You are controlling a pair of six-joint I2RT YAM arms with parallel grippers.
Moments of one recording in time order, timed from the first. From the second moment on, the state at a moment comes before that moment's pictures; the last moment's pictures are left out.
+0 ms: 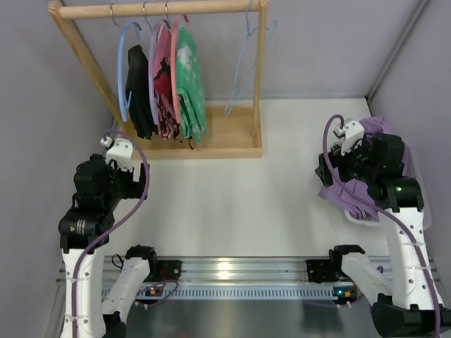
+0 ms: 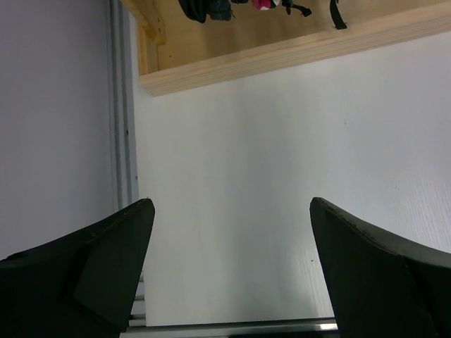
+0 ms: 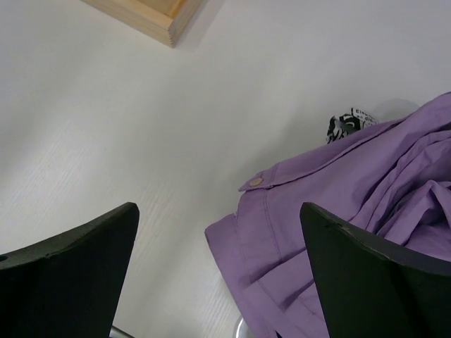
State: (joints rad) left arm -0.03 0.68 1.17 -0.98 -0.01 0.22; right arm 0.02 0.84 1.11 -0.86 -0.35 -0.32
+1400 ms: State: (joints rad) left arm -0.03 1.44 2.08 -0.60 0.53 -0.58; right arm 0.02 0.89 1.11 -0.86 -0.38 -0.31
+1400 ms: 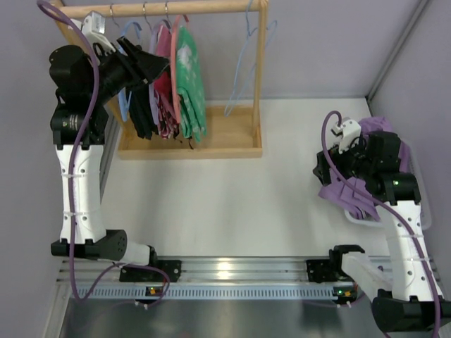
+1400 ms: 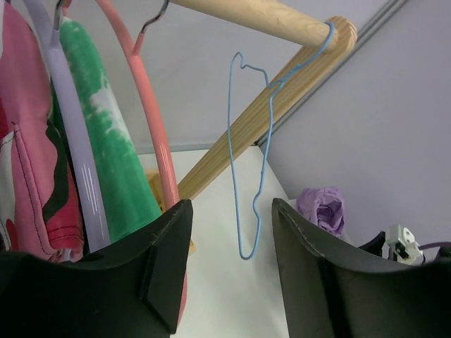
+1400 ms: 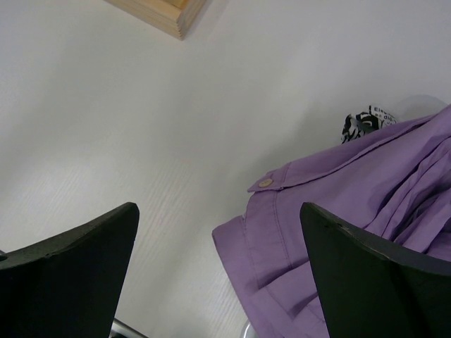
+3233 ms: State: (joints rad) left arm -0.10 1.59 1.82 -0.24 0.58 -0.84; right arm 0.02 0.87 1.04 -0.86 -0.37 -0.33
